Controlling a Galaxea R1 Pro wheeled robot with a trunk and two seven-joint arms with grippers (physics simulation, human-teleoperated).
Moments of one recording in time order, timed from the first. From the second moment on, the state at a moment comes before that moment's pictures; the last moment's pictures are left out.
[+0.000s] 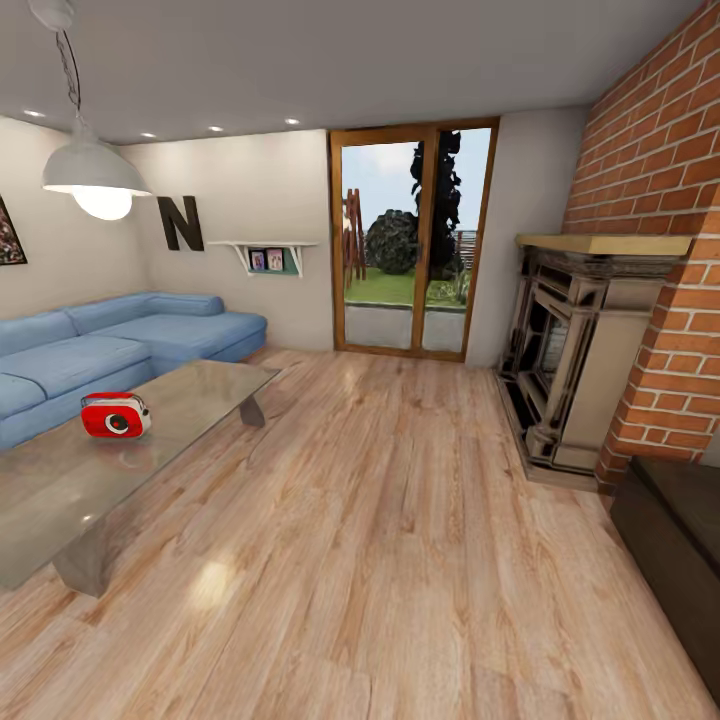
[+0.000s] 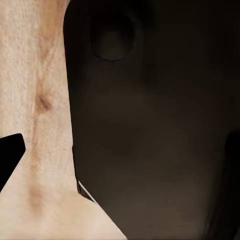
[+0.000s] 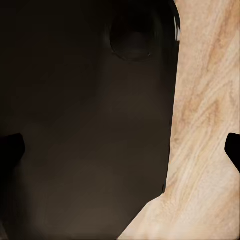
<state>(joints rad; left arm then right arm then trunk) 0.00 0.00 0.00 0.00 0.00 0.00 0.00 0.00 0.00 0.00 0.00 0.00 0.00 0.00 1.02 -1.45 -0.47</state>
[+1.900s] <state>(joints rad) 0.00 0.00 0.01 -0.02 0.04 -0.02 -0.01 0.00 0.00 0.43 0.00 -0.02 -0.05 0.01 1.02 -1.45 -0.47</state>
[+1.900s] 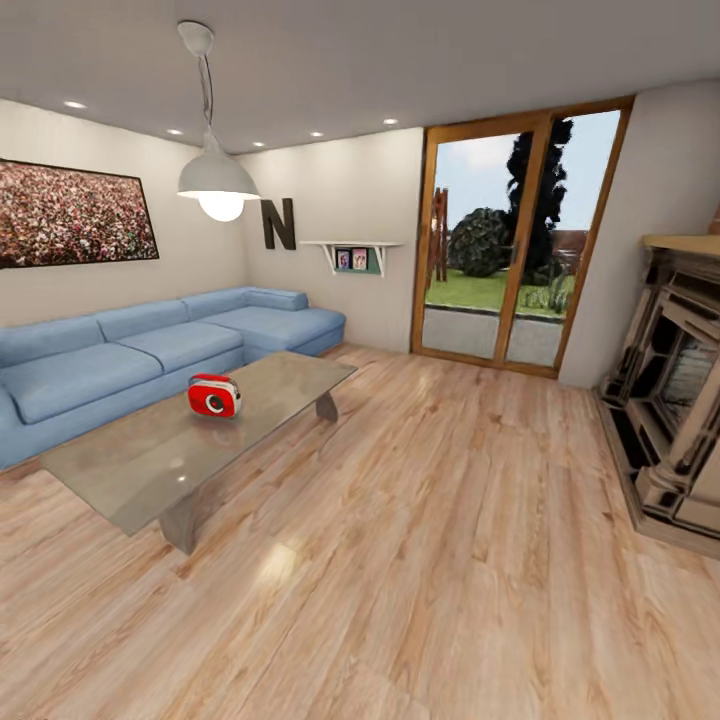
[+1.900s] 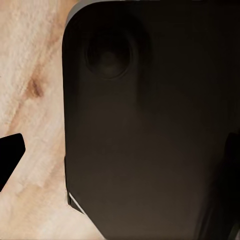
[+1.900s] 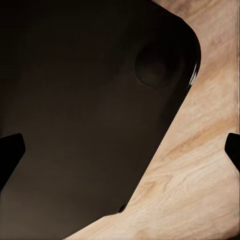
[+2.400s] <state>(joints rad) 0.00 0.00 0.01 -0.02 0.06 -0.02 -0.01 0.00 0.00 0.43 -0.01 -0.02 -0.05 0.01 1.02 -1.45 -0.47</state>
